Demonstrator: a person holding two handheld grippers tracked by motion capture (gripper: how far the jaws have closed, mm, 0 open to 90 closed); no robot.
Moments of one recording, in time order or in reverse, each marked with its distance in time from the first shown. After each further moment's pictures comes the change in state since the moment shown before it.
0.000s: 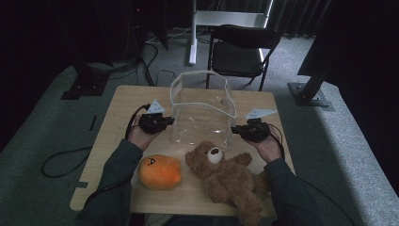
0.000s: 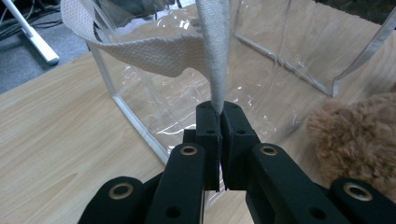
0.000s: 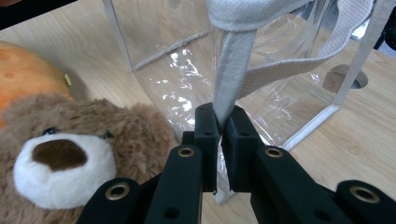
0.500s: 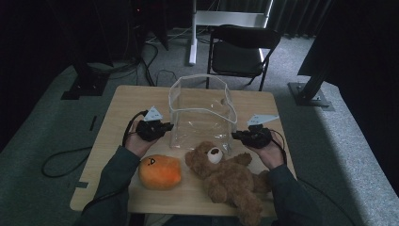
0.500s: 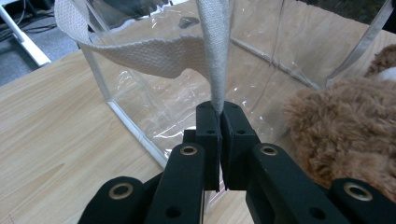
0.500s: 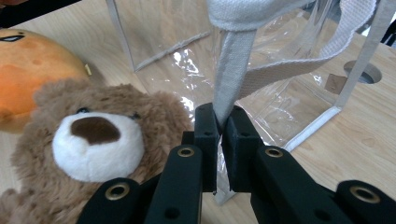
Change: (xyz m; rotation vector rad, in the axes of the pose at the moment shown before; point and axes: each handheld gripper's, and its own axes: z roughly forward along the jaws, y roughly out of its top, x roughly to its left) left arm -0.015 -0.013 -0.015 -0.019 -0.024 0.013; right arm 0.015 -0.010 -0.011 0.000 0.023 -0.016
